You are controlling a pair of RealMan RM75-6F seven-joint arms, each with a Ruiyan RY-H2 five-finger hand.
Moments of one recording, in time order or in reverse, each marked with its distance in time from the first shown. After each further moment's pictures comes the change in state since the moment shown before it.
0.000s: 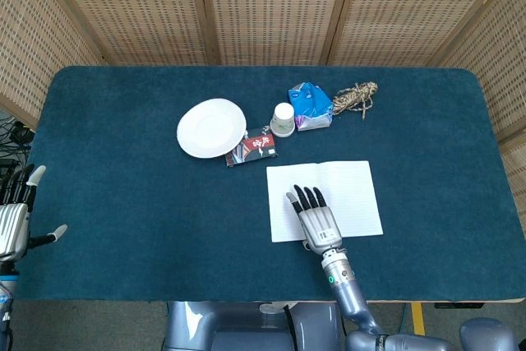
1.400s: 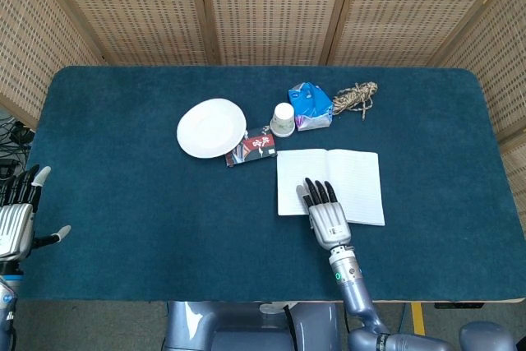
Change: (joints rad) left arm -0.006 -0.011 0.005 0.003 0.002 -0.006 0.006; right arm -0.025 -0.013 0.016 0.058 -0.039 0.045 0.070
